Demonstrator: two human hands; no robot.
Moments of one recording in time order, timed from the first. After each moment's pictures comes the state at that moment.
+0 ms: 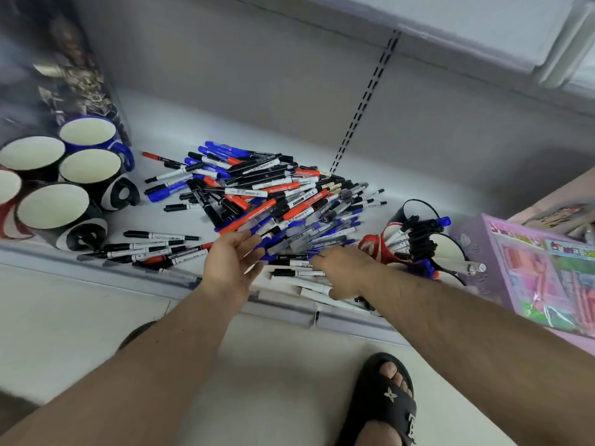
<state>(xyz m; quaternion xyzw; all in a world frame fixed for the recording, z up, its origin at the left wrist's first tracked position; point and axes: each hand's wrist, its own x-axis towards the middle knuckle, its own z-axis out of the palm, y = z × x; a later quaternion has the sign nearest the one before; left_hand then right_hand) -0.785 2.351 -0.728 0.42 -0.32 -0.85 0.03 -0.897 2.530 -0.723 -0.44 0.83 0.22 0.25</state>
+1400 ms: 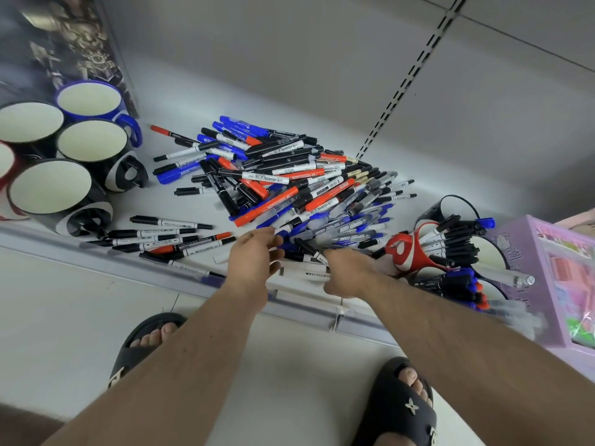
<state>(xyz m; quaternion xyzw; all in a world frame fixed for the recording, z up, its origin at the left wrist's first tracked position) -0.807 2.343 -0.758 0.47 -0.39 -0.79 0.04 -0.907 2.500 -0.788 -0.29 0.92 0.09 0.26</state>
